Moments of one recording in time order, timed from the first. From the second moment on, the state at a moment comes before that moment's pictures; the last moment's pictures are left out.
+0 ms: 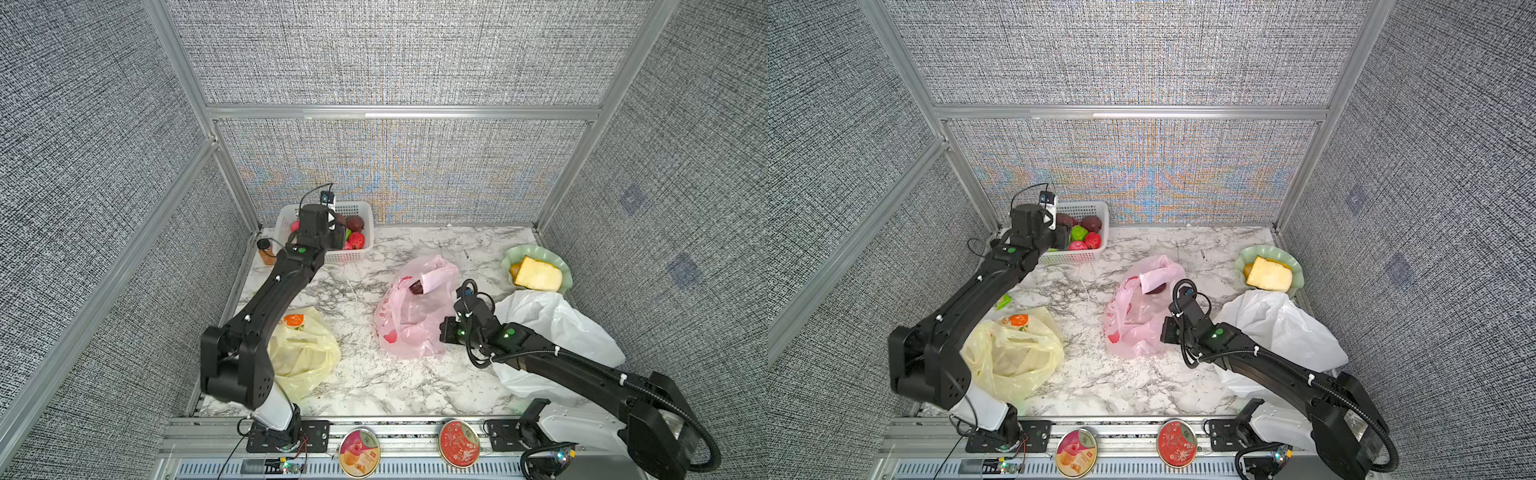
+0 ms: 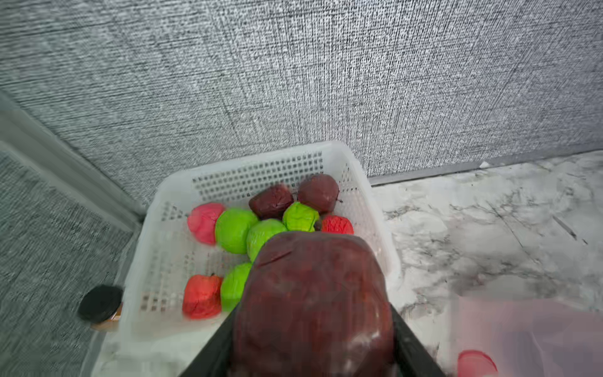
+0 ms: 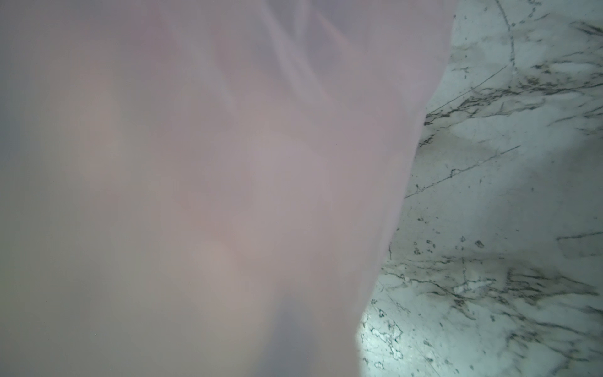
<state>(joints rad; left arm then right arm) -0.28 1.65 1.45 -0.25 -0.08 0.00 0.73 1.17 0.68 -0.34 0.08 0.75</state>
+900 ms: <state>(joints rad) -0.23 2.03 1.89 -0.44 0.00 0.01 0.73 1.17 0.65 -0.34 0.08 0.77</state>
